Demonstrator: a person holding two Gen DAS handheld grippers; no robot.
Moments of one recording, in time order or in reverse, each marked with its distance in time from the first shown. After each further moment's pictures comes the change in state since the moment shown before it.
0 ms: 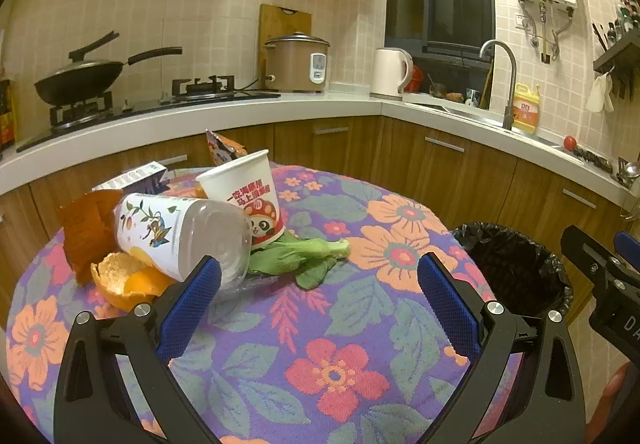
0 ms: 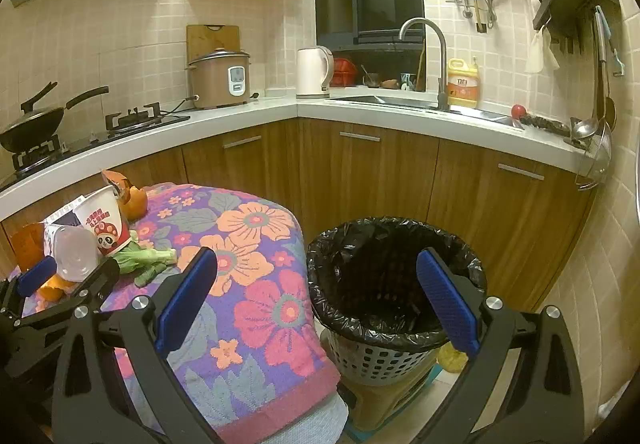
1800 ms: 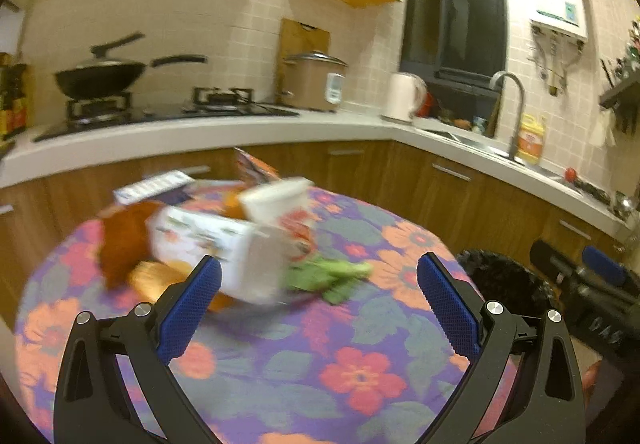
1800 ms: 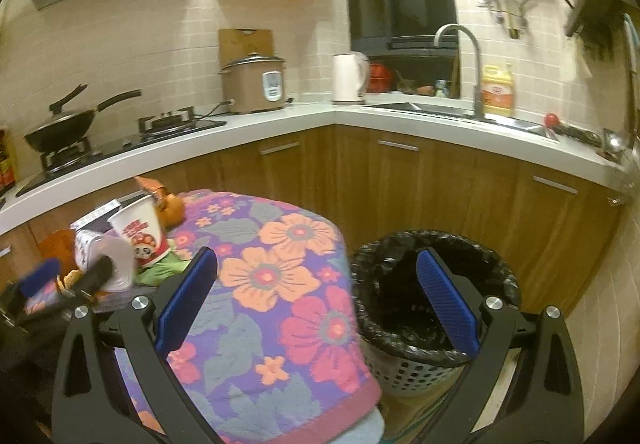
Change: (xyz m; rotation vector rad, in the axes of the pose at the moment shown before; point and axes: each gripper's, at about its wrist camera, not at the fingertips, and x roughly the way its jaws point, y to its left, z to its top) left arm -0.034 0.042 0.014 -0.081 -0.064 0.023; right arm 0.005 0.029 0.013 -0.039 -0.001 0.164
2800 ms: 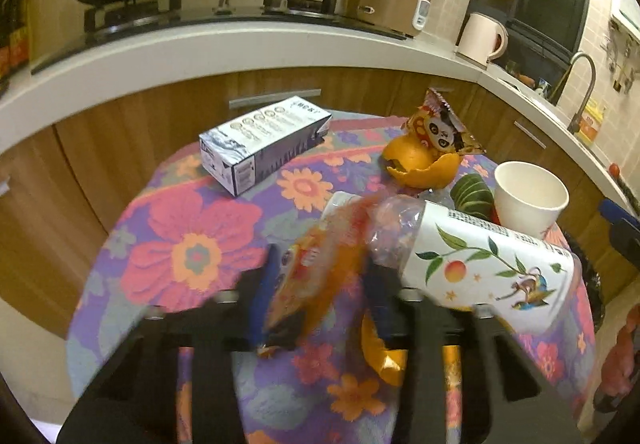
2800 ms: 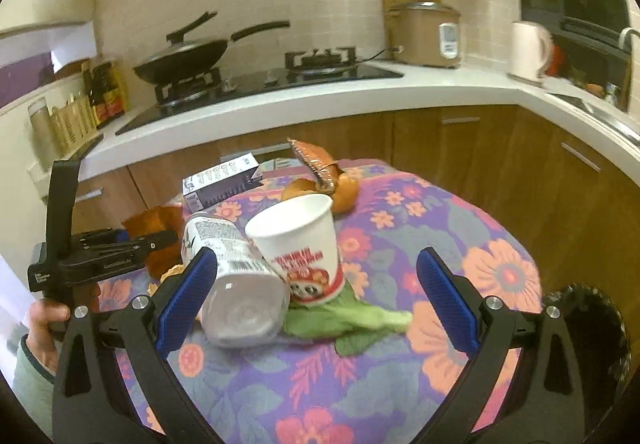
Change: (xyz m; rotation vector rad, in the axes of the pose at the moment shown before) left arm 0.104 0.196 0.024 -0.107 0.355 0.027; right arm 0.118 0.140 0.049 -0.221 0.251 0.495
